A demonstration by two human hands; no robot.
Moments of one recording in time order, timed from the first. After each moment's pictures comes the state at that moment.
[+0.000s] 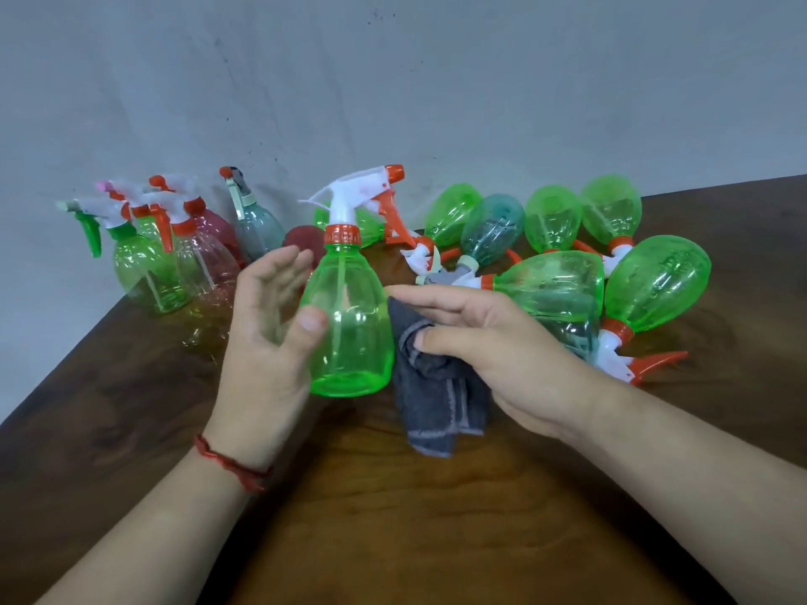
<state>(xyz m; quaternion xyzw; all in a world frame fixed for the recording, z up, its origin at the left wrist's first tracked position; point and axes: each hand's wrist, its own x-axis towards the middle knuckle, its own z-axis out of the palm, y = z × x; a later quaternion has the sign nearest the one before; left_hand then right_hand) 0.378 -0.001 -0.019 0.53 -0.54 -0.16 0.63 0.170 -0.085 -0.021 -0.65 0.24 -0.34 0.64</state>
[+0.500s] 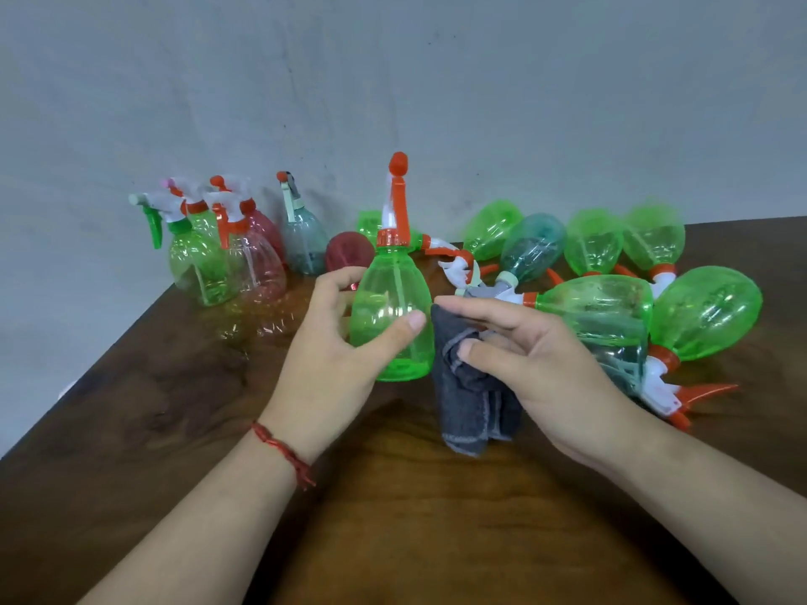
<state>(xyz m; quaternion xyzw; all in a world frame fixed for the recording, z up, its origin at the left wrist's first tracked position) 0.390 -0.005 -0.021 0.59 -0.52 -0.22 0.58 0.179 -0.069 -0.021 -0.65 0.24 -0.39 0.60</state>
